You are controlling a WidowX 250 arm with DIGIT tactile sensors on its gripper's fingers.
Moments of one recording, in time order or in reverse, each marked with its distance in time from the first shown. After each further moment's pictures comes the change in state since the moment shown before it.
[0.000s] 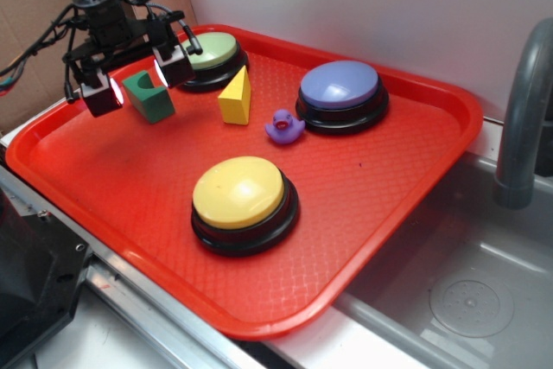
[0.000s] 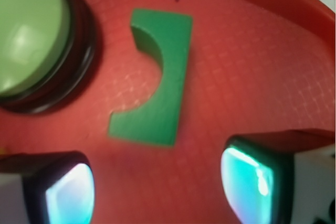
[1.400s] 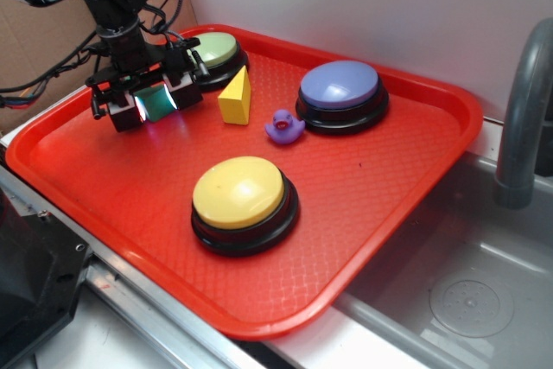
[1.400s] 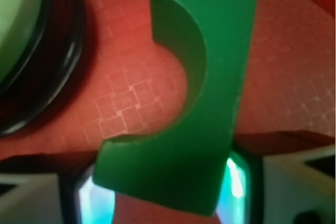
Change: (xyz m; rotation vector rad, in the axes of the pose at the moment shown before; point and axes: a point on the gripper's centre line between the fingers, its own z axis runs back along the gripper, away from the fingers) arm 0.006 -0.007 -0.031 -0.019 -0.016 -0.035
